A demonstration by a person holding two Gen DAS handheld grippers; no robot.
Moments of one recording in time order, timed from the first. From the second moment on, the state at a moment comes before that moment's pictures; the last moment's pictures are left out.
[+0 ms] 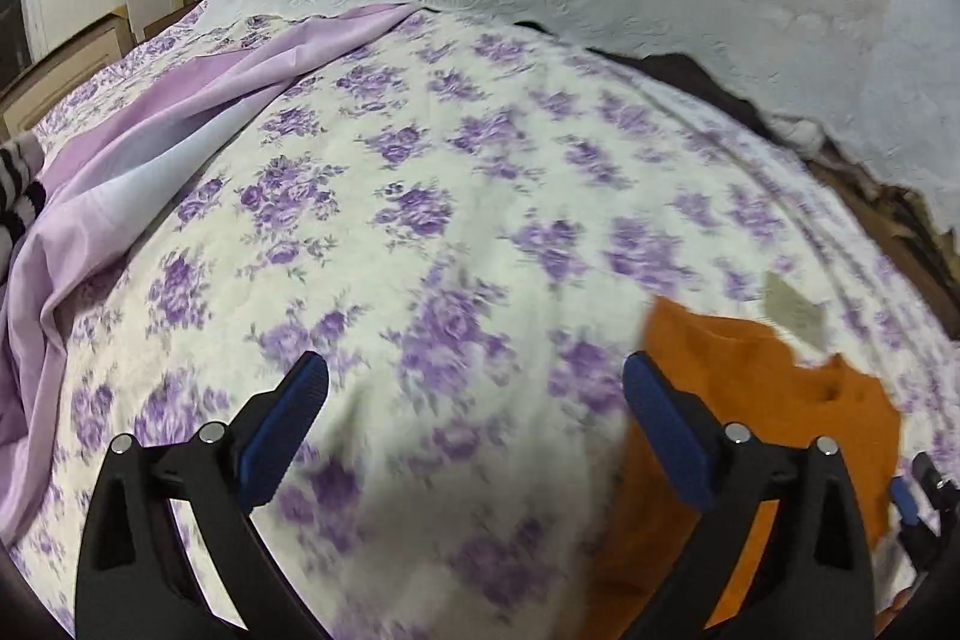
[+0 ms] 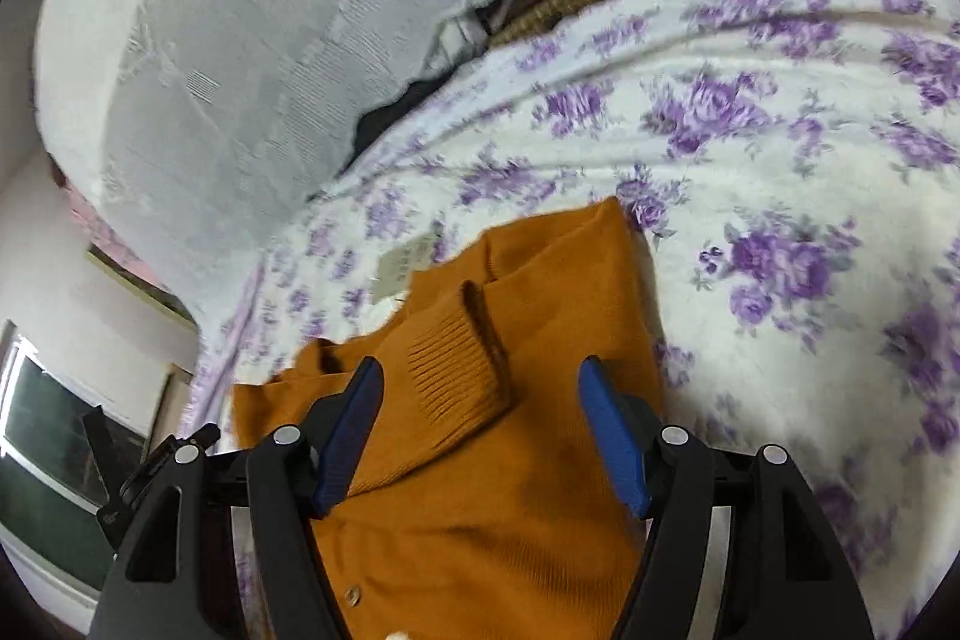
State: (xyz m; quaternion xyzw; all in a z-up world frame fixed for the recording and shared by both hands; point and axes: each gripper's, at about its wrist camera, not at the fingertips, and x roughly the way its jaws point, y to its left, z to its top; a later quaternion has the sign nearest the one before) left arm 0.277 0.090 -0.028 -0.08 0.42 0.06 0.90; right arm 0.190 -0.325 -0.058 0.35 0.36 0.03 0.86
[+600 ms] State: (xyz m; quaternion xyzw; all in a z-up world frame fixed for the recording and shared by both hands) left arm 0.322 0.056 -0.082 0.03 0.45 0.13 0.88; right arm 0.196 -0.312 -0.067 0.23 0.38 -0.02 0.90
